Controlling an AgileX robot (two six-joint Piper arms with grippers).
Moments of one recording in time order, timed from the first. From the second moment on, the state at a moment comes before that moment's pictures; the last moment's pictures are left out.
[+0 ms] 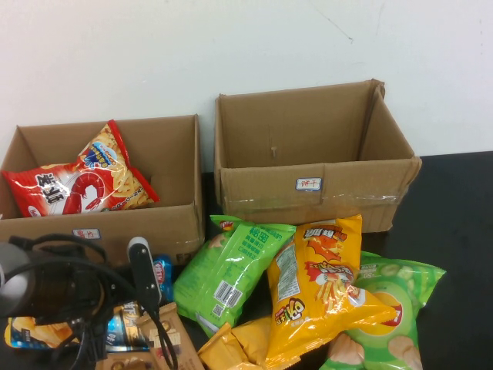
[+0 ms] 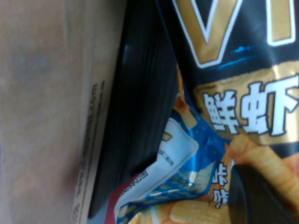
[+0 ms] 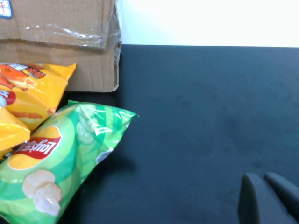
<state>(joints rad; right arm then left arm) 0.02 -0.01 0.03 0.00 0.41 -0.05 -0.29 1.84 -0.75 1.00 0.31 -0.02</state>
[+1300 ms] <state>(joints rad) 0.02 -0.01 0.03 0.00 0.41 -0.05 -0.24 1.48 -1.06 1.13 0.17 -0.49</state>
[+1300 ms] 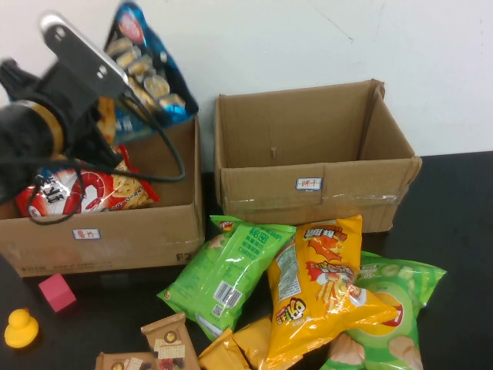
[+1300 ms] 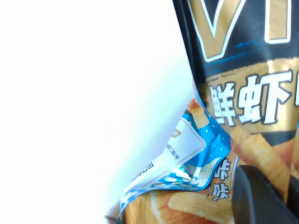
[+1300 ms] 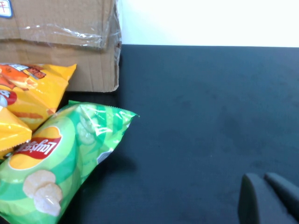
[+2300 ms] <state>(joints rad) 0.02 -0.01 0.03 0.00 0.41 -0.04 -0.41 1.39 -1.10 1.06 0.53 -0.73</state>
